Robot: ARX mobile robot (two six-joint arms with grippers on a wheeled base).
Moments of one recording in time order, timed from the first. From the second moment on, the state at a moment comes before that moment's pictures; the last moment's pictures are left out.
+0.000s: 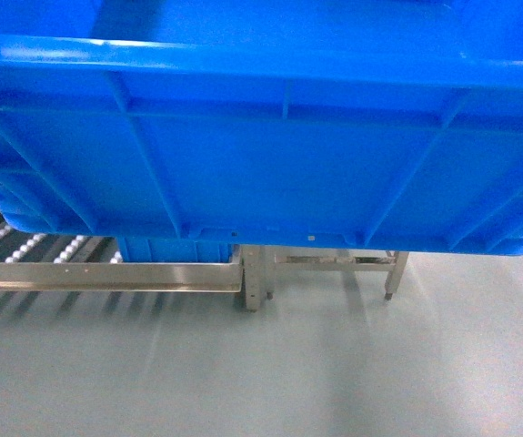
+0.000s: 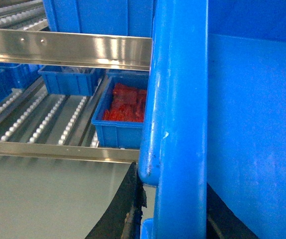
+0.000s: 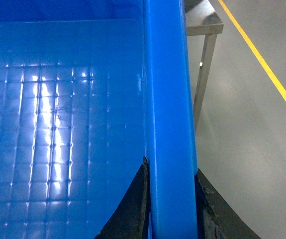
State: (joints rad) left arm -0.21 1.26 0.87 0.17 -0.19 -0.08; right arm 0.22 1.28 0.89 0.07 0.20 0.16
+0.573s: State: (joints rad) left arm -0.21 1.26 0.87 0.17 -0.19 -0.08; right arm 0.22 1.28 0.89 0.07 0.20 0.16
